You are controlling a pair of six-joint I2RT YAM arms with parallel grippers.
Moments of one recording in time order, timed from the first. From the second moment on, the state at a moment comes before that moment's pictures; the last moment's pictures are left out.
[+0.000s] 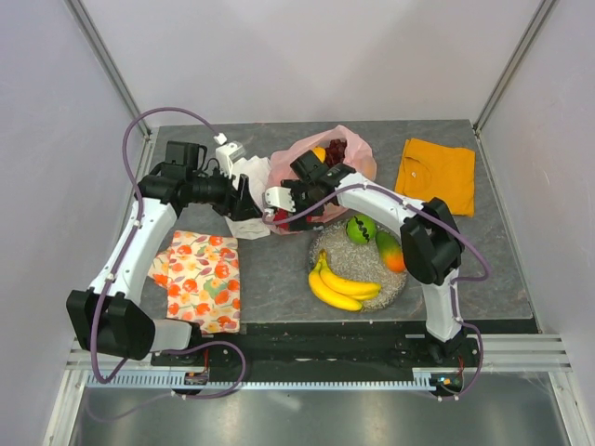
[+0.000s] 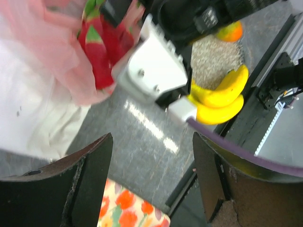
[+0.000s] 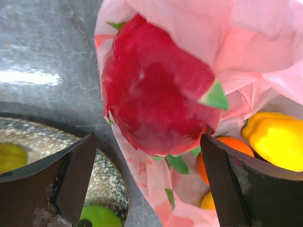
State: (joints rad) left arm -0.17 1.33 1.27 -0.78 0.75 0.19; right arm 0.71 2.04 1.71 -0.74 -0.21 -1.02
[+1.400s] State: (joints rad) left arm -0.12 1.35 1.25 -0.87 0.72 0.20; right arm 0.70 1.99 1.88 -0.96 -0.39 -1.13
